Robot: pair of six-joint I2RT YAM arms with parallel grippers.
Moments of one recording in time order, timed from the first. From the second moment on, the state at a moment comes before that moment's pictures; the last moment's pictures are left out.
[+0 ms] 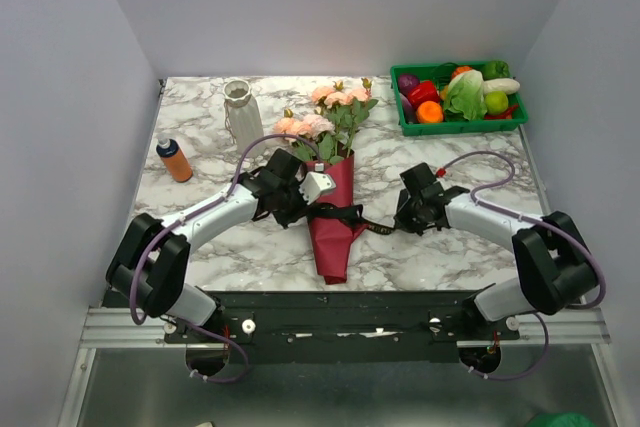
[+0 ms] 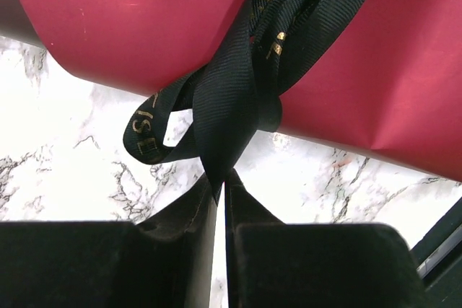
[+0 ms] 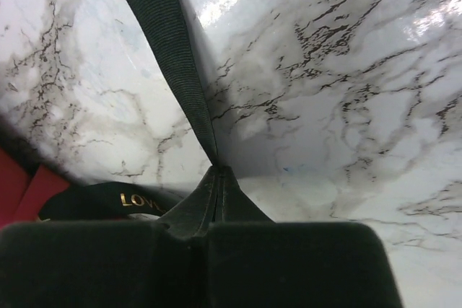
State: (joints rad) left arm -0.60 1.47 0.91 -0.49 0.24 0.41; right arm 0.48 1.46 0.71 -0.40 0.13 1.14
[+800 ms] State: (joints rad) left arm 0.03 1.13 0.99 -0.64 0.06 0.46; right arm -0.05 1.11 0.95 -0.64 0.35 0.87
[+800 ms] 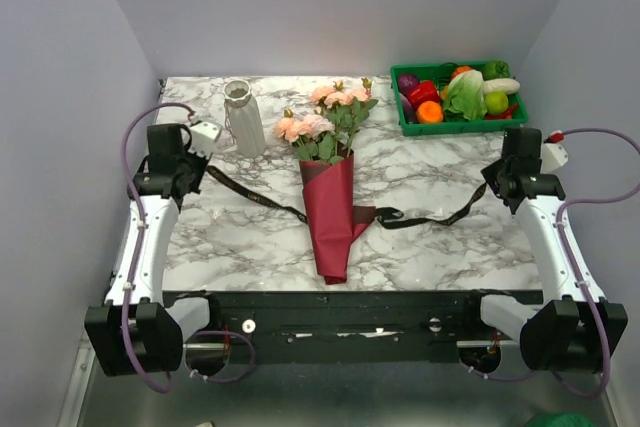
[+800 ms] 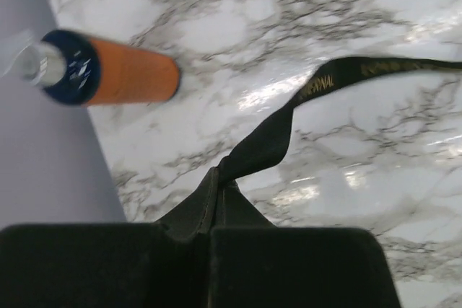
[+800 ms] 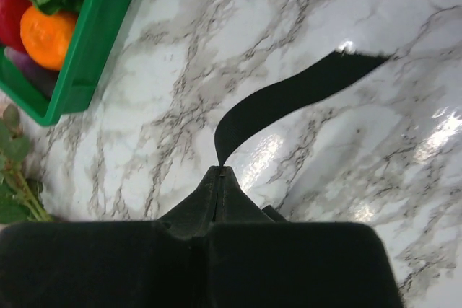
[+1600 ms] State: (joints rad) left arm -0.16 1.09 1.14 -0.89 0.33 0.49; right arm 0.72 1.05 1.03 -0.55 0.51 0.44
